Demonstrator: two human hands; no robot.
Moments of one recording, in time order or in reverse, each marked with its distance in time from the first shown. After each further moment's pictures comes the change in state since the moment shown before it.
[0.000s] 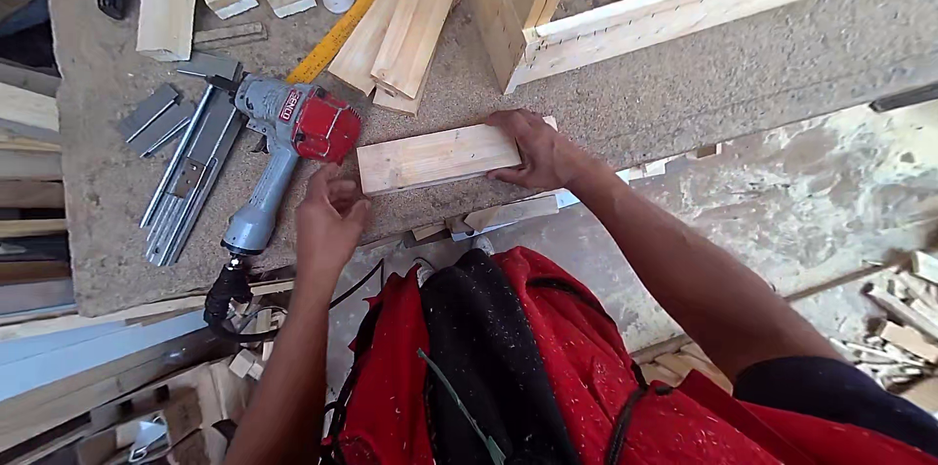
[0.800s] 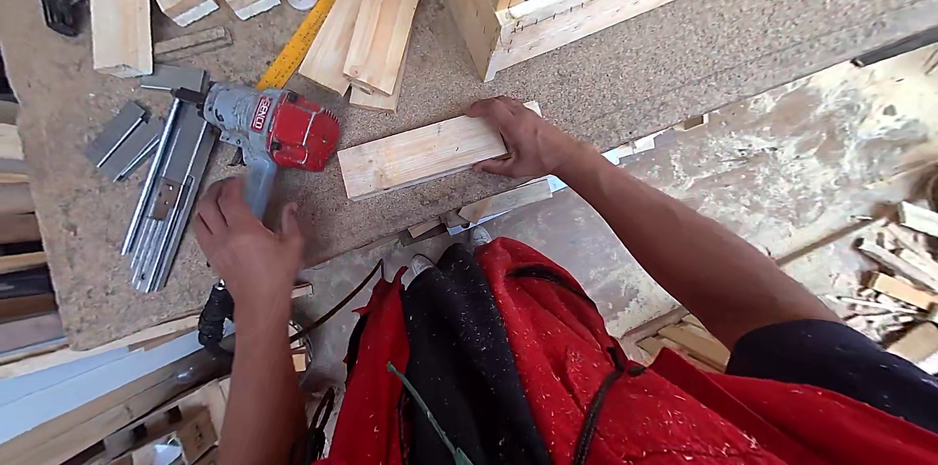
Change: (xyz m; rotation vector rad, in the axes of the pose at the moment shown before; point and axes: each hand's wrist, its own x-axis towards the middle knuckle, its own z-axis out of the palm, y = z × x) left_hand -0.003 -0.029 -0.046 0.486 0.224 0.072; right_hand 0.001 0.004 0.001 -0.010 0.028 -0.026
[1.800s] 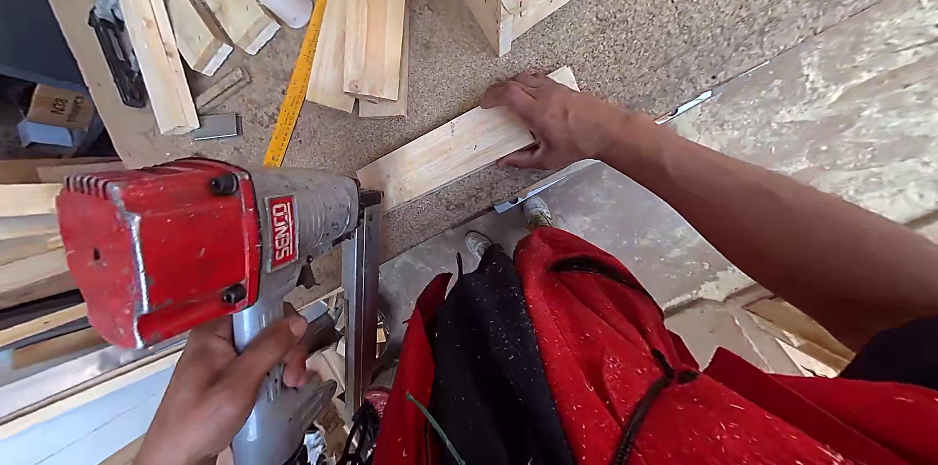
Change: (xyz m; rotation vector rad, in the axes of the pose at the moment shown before) left_hand -0.012 0.021 -0.136 -0.763 -0.754 -0.259; right_hand -0.002 0.002 0.001 0.034 -0.007 0.002
